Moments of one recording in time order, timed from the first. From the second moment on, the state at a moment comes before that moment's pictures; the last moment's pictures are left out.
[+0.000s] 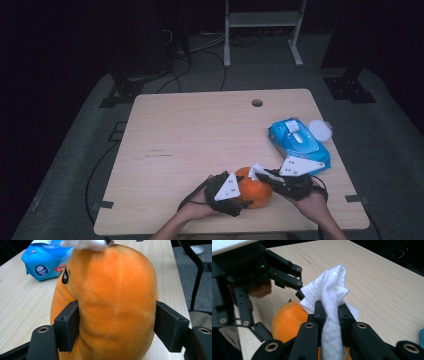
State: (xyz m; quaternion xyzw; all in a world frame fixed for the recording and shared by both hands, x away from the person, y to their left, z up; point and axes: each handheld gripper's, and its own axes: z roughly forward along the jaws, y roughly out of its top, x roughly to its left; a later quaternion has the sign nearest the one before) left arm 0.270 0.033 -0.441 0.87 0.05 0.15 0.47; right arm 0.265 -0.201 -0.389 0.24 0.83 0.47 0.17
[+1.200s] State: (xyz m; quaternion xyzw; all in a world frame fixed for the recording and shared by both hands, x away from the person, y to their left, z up) left arm 0.302 0.058 -0.441 0.82 0.21 0.06 0.52; right arm 0.263 -0.206 -0.392 0.24 0.82 0.49 0.16
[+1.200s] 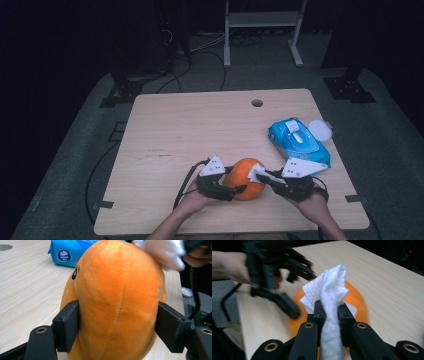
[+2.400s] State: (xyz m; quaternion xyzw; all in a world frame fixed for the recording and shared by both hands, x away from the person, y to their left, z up) left arm 0.294 0.048 -0.442 0.83 0.19 0.09 0.52; right arm 0.265 -0.210 -0.393 0.26 0.81 0.50 0.18
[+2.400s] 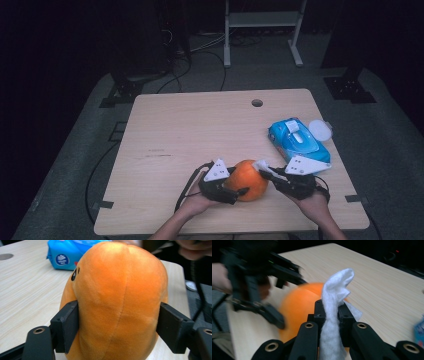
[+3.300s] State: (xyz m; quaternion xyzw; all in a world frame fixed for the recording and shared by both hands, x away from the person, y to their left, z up) left arm 0.296 0.064 -0.425 0.84 0.16 0.09 0.50; right arm 0.276 -0.216 -0.405 0.29 0.79 0.53 0.13
